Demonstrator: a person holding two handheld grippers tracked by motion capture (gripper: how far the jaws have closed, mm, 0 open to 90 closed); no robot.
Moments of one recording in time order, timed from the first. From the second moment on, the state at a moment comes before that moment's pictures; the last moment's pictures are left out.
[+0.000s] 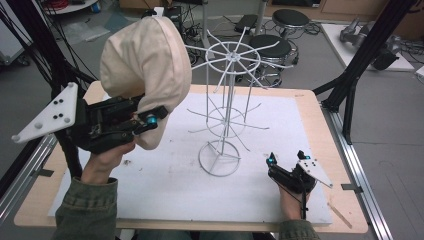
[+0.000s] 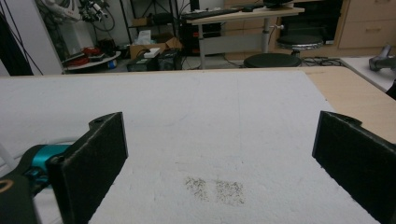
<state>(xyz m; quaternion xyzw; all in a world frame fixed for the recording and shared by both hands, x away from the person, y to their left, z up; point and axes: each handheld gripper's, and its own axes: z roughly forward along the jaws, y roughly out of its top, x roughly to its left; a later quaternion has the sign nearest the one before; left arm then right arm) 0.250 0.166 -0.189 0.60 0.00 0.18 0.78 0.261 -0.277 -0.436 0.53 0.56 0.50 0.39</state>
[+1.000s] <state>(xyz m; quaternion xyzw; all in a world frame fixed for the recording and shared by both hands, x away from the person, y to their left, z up) 0.306 0.134 -0.175 0.65 0.01 0.07 0.76 0.261 -0.278 -0.437 0.53 0.56 0.50 0.38</state>
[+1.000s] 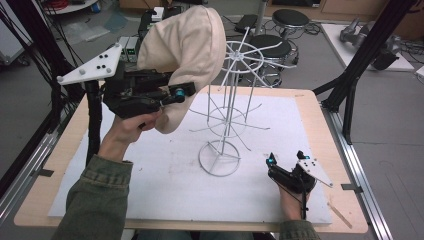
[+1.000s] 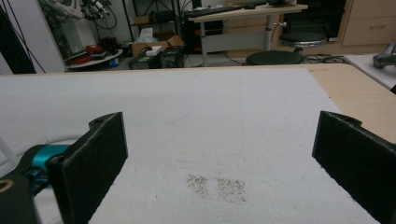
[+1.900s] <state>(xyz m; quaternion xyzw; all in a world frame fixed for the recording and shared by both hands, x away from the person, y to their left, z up) 0.322 0.145 -0.207 0.66 0.04 0.04 0.75 0.261 -0.278 -0.437 0.53 0.56 0.50 0.38</state>
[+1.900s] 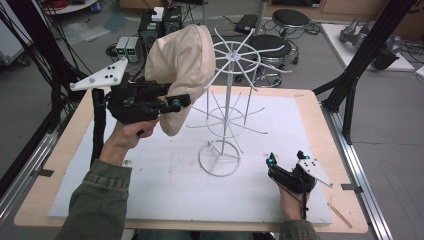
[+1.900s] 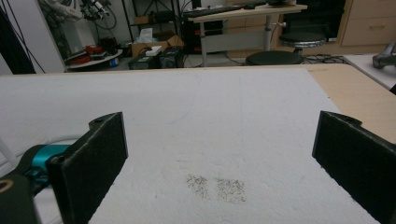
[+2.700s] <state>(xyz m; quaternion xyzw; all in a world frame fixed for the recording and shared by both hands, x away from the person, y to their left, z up) 0.308 0.175 -0.224 0.65 0.11 0.14 0.74 0.261 -0.277 -0.437 0.53 0.56 0.50 0.38</state>
